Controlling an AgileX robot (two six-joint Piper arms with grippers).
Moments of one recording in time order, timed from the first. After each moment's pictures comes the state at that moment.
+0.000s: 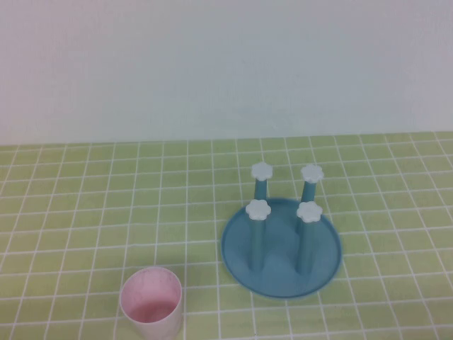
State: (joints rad) right arm -0.05 -0.01 0.02 -0.05 0.42 0.10; left arm -0.15 -0.01 0.03 0.06 0.34 -0.09
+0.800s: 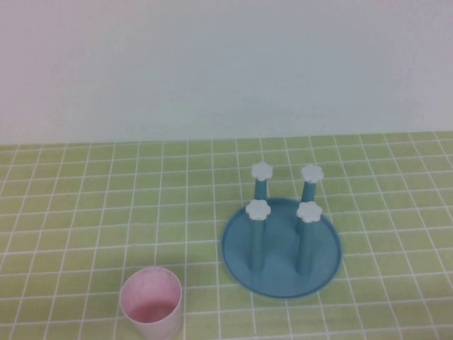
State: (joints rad) right arm -0.05 -0.01 0.02 -0.17 0.40 0.08; left arm -0.15 -0.01 0.03 0.06 -0.04 -0.09
